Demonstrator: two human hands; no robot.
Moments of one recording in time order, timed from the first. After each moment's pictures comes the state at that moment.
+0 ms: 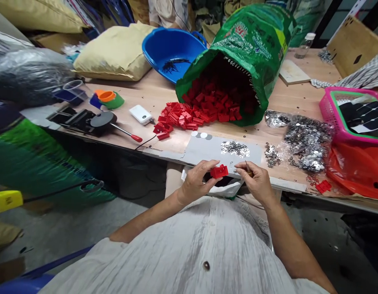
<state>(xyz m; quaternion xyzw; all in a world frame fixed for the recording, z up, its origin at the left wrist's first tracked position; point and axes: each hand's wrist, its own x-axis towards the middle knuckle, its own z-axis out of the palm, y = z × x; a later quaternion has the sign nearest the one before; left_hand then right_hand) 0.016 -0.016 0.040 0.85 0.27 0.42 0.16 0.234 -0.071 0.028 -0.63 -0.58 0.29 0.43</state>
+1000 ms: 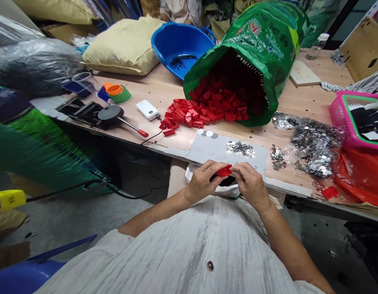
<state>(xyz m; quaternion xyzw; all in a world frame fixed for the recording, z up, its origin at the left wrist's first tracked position) 0.018 -0.020 0.031 0.84 0.28 0.43 0.17 0.207 -0.065 0.034 -0.53 -0.73 0.14 0.41</state>
